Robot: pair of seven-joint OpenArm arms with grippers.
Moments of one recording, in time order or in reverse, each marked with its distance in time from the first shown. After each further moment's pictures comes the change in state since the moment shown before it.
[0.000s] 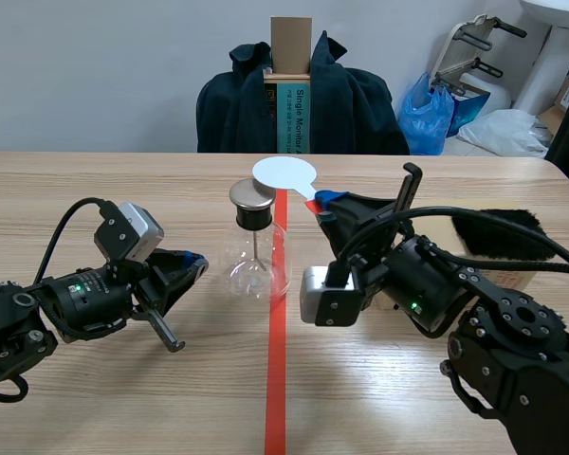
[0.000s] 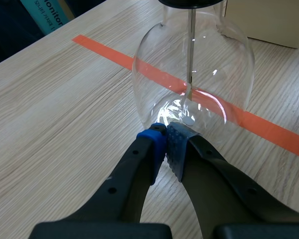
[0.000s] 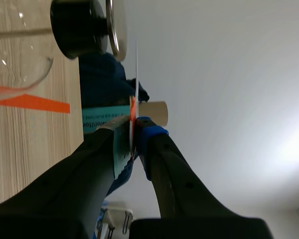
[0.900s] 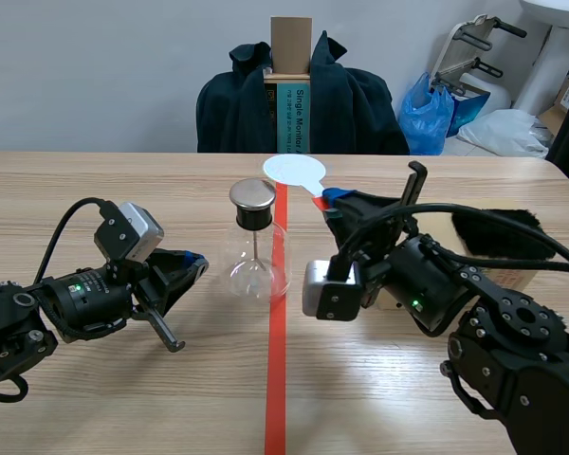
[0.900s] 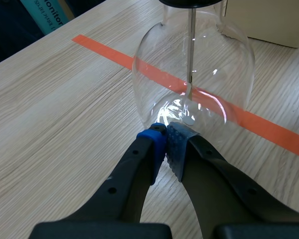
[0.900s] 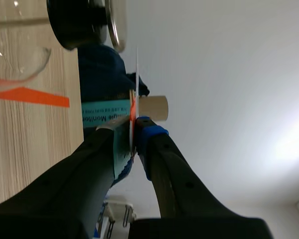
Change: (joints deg) left arm 0.0 0.0 0.0 0.0 0.0 0.0 0.0; right arm 0.0 0.0 0.0 0.0 0.0 -0.2 0.3
